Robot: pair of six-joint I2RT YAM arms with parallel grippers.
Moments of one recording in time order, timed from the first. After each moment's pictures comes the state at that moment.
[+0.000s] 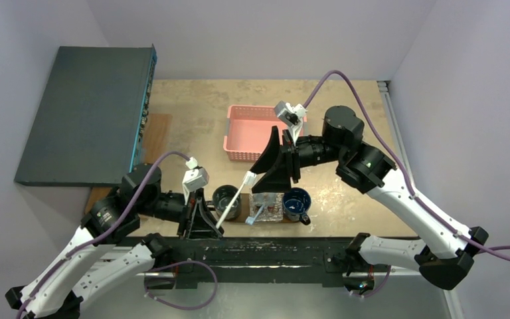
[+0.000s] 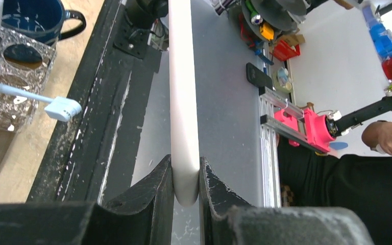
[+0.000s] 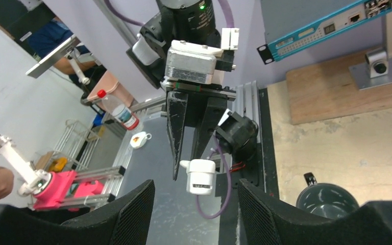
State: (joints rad) left arm -0.76 0.60 0.94 -0.74 0.87 -0.38; right arm 0.80 1.13 1.32 -0.28 -0.92 0.39
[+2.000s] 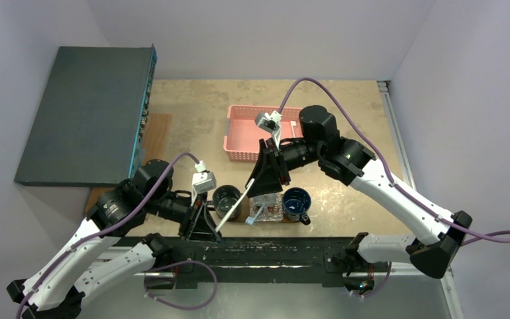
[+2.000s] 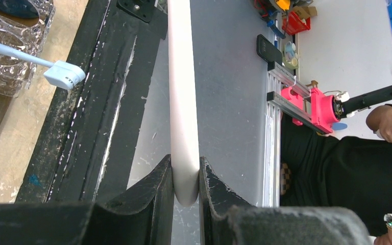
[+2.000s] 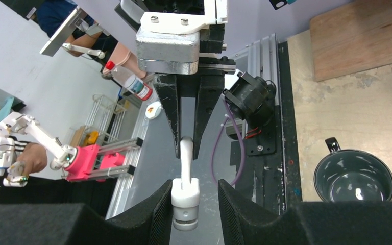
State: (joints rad) left arm -0.76 0.68 0.97 -0.93 0.88 -0.26; right arm 0.81 1.24 1.32 -0.41 -1.02 0.33
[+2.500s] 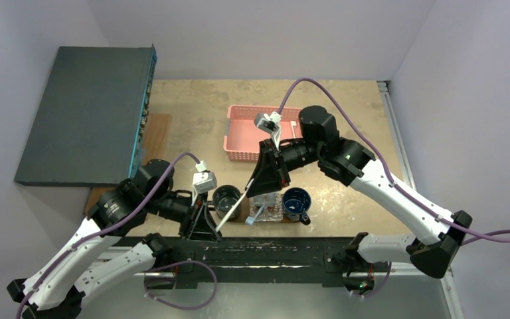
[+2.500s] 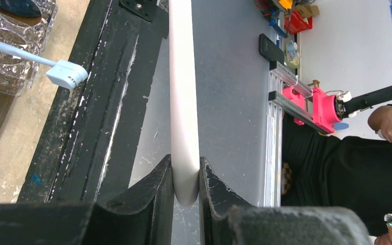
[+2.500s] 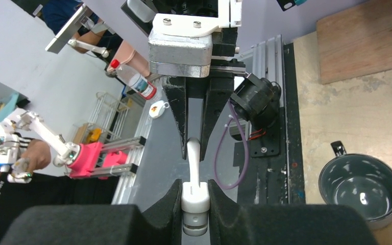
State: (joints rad) left arm -0.76 0.68 0.97 -0.94 0.88 -0.25; right arm 0.81 1.24 1.32 -0.40 -1.03 0.34
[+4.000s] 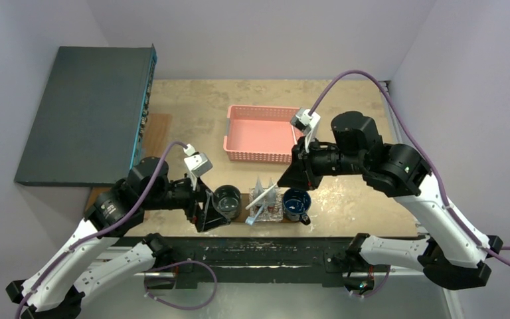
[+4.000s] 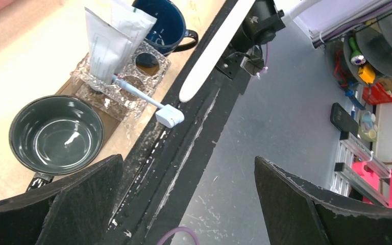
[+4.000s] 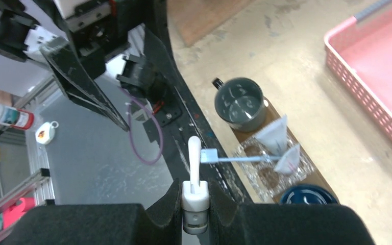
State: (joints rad) left arm -0.76 0.68 0.99 -0.82 0.52 -0.31; right arm 0.86 1.10 1.58 -1.00 -0.40 0.23
